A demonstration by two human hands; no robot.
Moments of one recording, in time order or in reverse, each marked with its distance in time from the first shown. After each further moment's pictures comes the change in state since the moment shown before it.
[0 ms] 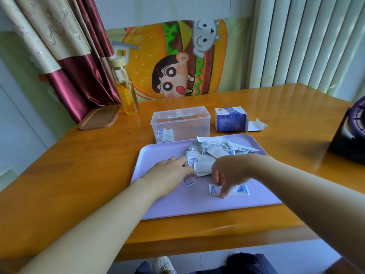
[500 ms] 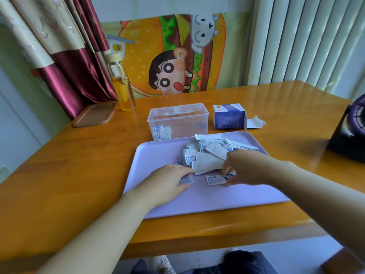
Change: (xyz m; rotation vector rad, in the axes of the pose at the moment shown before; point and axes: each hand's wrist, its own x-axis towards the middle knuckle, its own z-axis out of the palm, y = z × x) left_hand -0.012 0.011 0.008 -0.391 0.092 -0.055; right_hand -0.015 0.024 0.015 -0.096 0.254 0.076
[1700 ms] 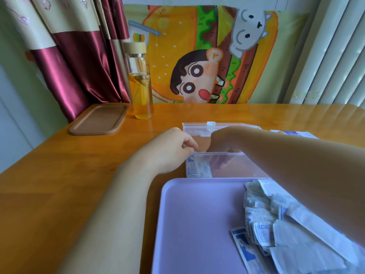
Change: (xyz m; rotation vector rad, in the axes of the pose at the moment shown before) left_hand 0.103 -0.142 -0.094 -0.178 0.173 -0.225; right_hand 0.283 -0.045 -0.071 0.585 -0.311 0.411
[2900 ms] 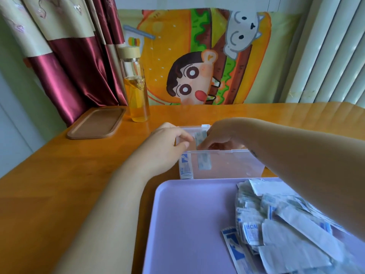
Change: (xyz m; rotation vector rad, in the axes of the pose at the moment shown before) left_hand -0.003 0.011 -0.001 -0.100 0.108 -0.016; right_hand -0.006 0.008 -0.021 0.258 -0.011 -0.070
